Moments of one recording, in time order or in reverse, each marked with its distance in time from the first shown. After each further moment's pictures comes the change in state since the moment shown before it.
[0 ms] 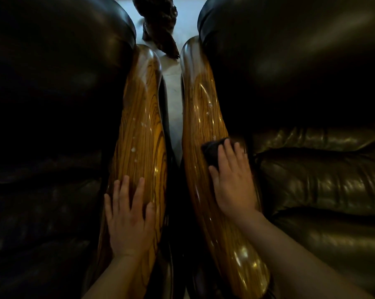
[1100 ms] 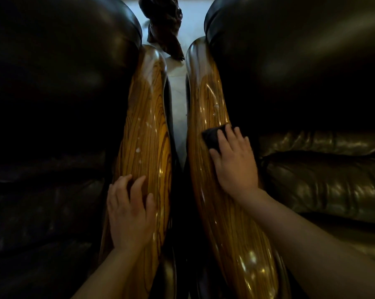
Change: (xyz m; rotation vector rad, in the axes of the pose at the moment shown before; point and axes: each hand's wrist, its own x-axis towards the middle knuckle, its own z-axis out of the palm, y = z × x) left_hand 0.021 0.001 -0.011 -0.123 0.080 -0.026; right_hand 0.050 -0.007 -0.003 -0.042 0.028 -0.046
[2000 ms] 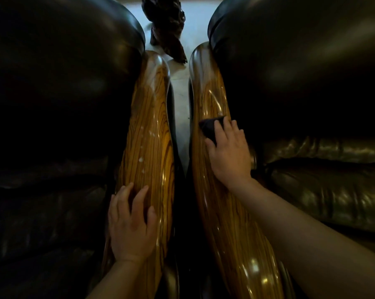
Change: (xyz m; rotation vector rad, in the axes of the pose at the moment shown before) left_hand 0.001 -0.004 0.004 0.031 0.015 0.002; right_hand 0.049 -0.023 -0.006 0.063 -0.006 0.038
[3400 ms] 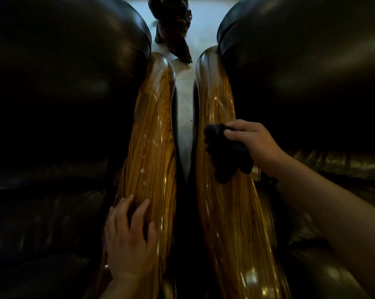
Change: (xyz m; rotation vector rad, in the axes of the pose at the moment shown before) left_hand 0.002 0.000 0.001 -0.013 0.004 -0.007; right_hand 0.054 0.019 -0.065 0.843 -0.368 0.077
